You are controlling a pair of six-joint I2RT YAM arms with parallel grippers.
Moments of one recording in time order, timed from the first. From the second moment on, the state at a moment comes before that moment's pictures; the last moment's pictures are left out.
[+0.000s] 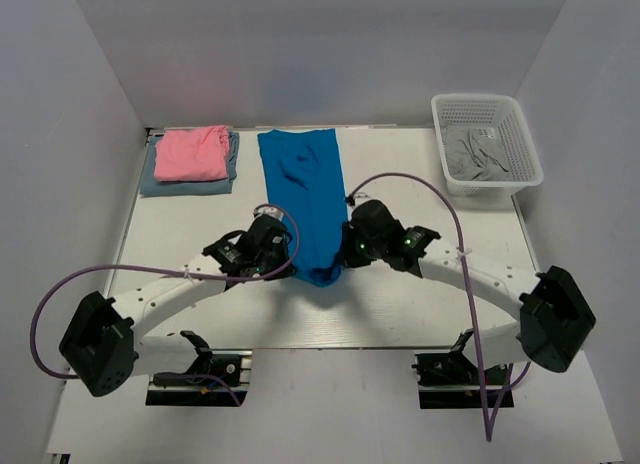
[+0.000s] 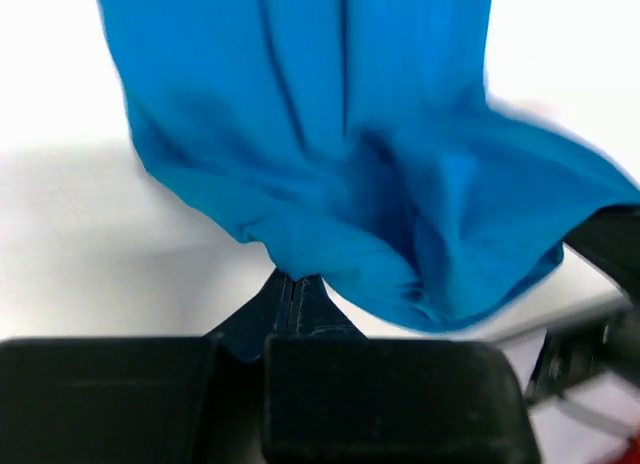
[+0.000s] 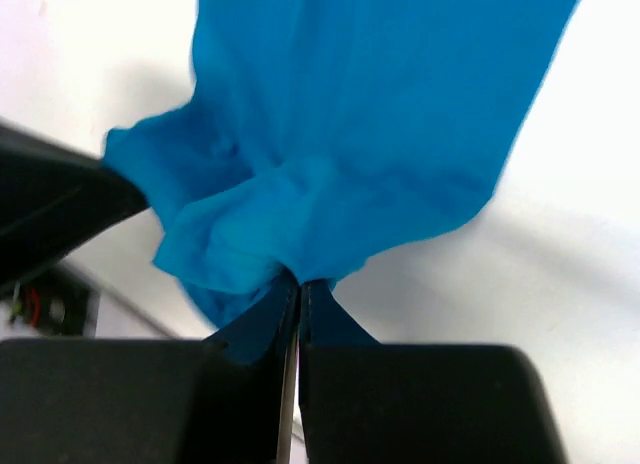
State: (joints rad) left arm -0.74 1.19 0.73 -0.45 -0.04 -0.81; right arm 0.86 1.34 0.89 -0.34 -0.05 0.57
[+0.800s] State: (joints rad) left arm -0.52 1.76 1.34 -0.49 -0.42 -0.72; right arm 0.61 1.89 1.49 -0.34 0.05 0.42
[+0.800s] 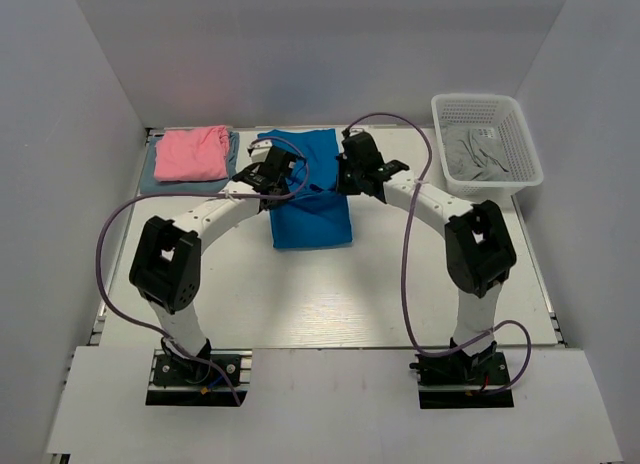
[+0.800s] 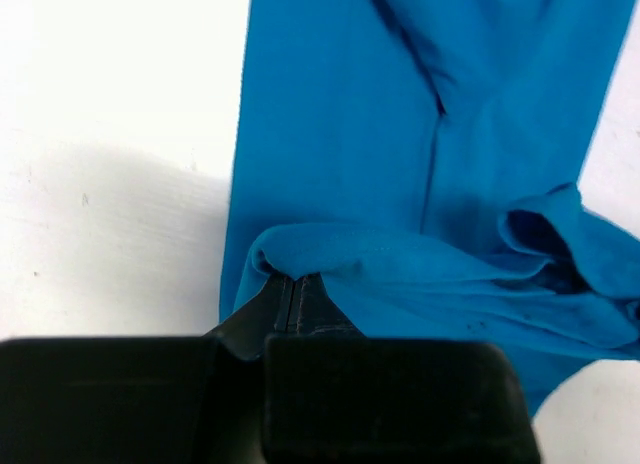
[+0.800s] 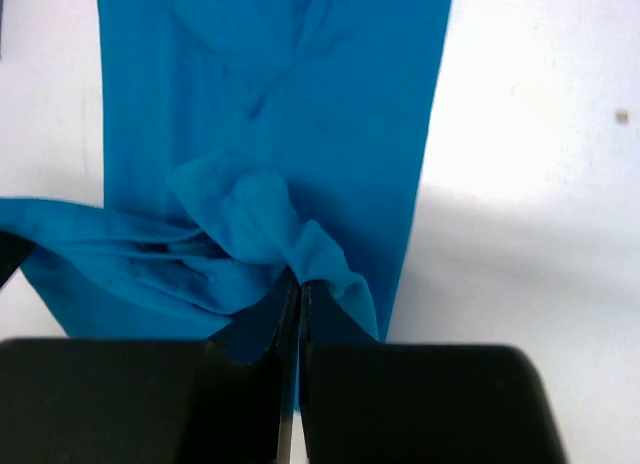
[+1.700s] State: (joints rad) left arm -0.34 2.05 1.72 -0.57 -0.40 -0.67; right arm 0.49 2.17 1.78 -0.32 -0.14 0.33
